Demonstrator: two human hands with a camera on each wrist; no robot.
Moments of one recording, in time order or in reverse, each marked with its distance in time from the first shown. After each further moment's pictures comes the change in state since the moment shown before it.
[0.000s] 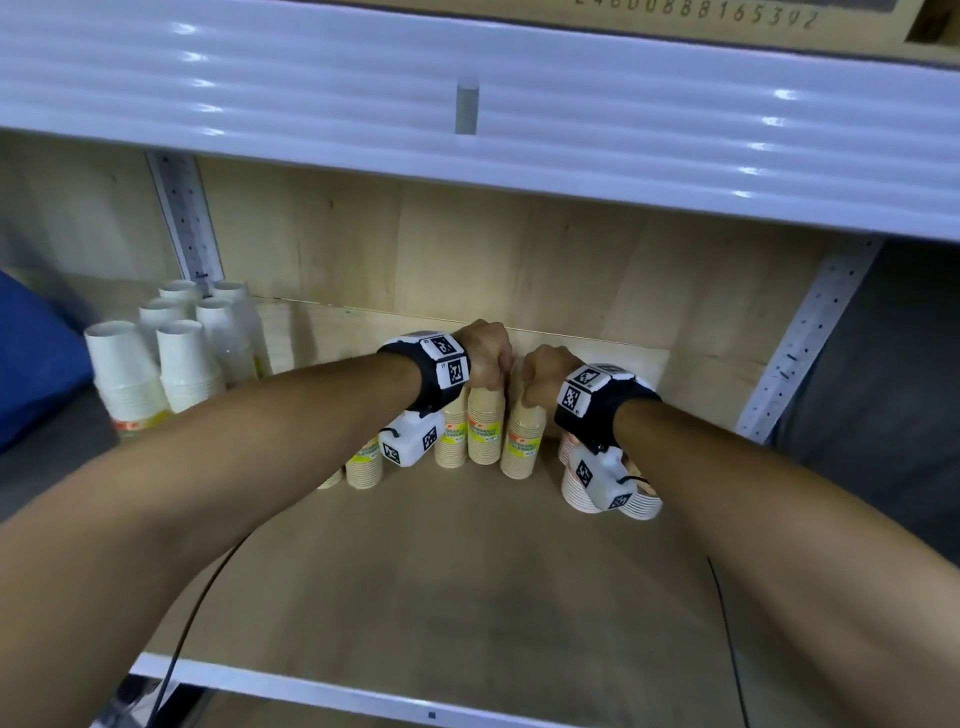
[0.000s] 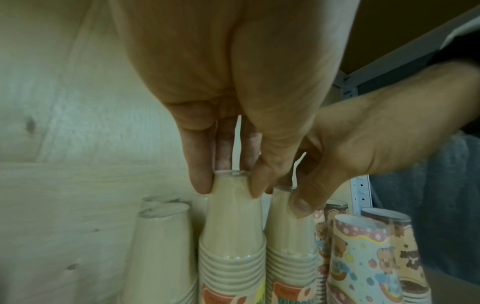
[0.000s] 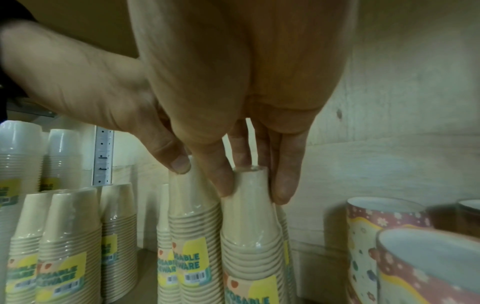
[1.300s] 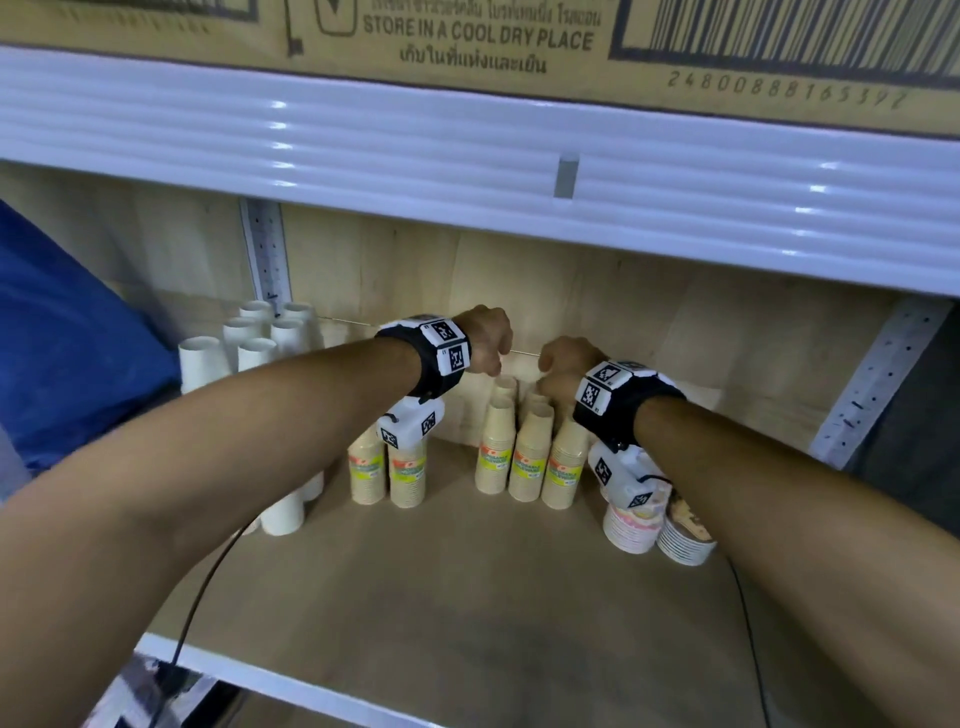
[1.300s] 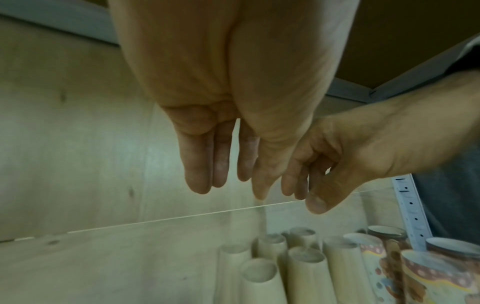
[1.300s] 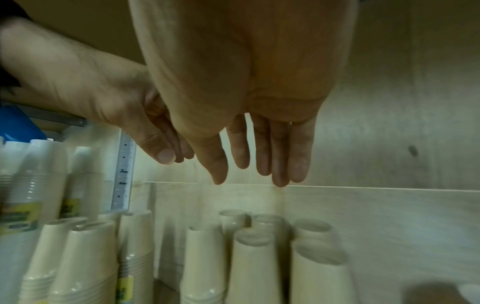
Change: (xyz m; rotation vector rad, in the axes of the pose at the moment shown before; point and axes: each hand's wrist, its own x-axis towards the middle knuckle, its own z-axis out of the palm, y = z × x) left_hand -0.017 -0.045 -0.055 0.064 0.098 -0.106; right_hand 0.023 -0.037 -0.030 0.004 0.049 -0.116
